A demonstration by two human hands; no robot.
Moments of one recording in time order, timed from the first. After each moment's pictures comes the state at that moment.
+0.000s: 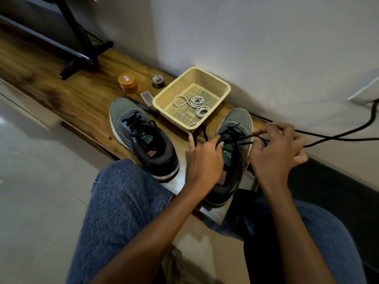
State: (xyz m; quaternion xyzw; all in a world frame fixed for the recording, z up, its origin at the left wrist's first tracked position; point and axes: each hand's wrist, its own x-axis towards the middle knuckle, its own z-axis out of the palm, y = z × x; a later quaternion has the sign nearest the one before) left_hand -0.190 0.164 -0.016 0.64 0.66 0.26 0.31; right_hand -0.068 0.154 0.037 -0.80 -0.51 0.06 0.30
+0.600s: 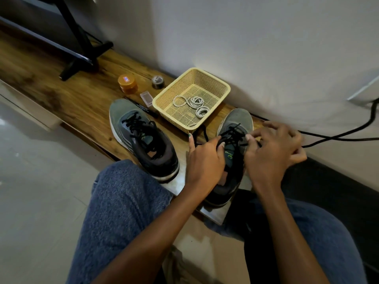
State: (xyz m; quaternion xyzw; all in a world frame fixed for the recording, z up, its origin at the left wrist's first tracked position) left_hand -0.189 0.164 -0.018 0.66 0.65 0.26 0.26; right_hand -0.074 0.154 0.028 -0.78 -0.54 0.00 0.31
